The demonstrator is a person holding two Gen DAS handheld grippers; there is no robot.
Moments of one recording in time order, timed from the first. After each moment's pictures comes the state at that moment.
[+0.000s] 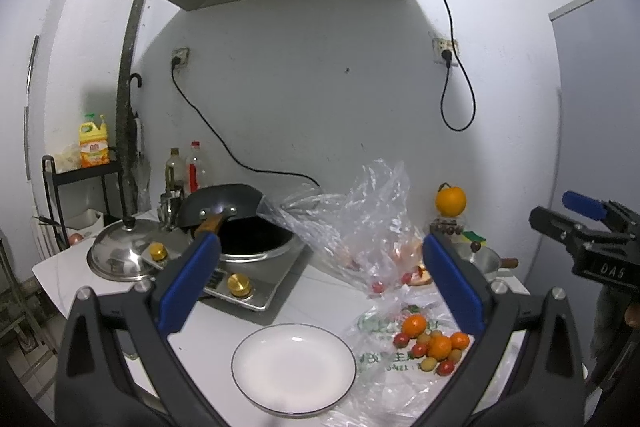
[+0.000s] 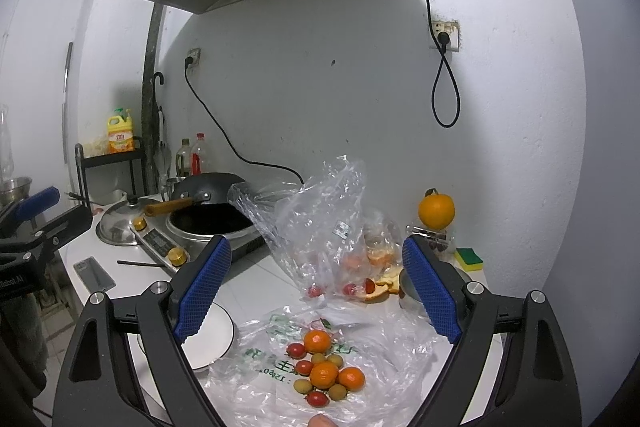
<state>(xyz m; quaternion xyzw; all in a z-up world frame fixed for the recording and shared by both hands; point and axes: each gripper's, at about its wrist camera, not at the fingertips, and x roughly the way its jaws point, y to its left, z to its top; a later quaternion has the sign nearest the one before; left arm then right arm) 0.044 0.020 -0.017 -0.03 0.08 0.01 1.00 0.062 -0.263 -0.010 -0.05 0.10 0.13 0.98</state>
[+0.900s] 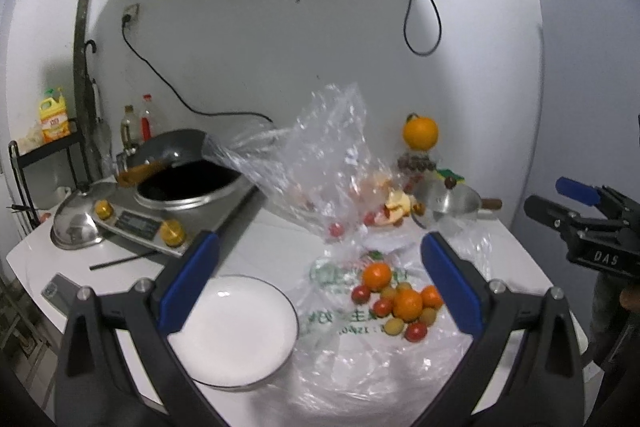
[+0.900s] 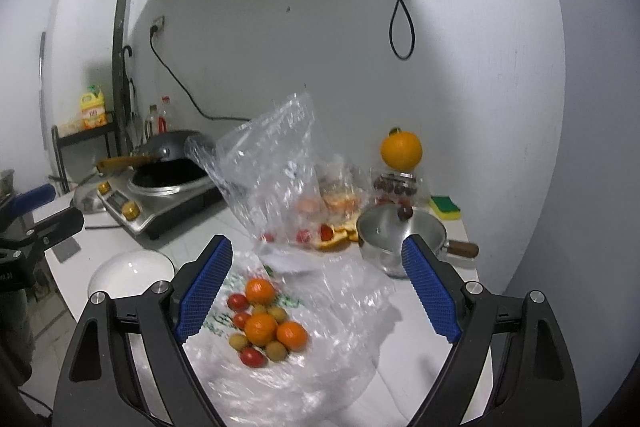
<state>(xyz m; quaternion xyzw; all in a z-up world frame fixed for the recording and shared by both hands) 0.102 -0.065 -0.090 0.00 0.18 -0.04 0.98 0.099 -0.343 -0.074 -0.03 0.18 0.11 0.98</state>
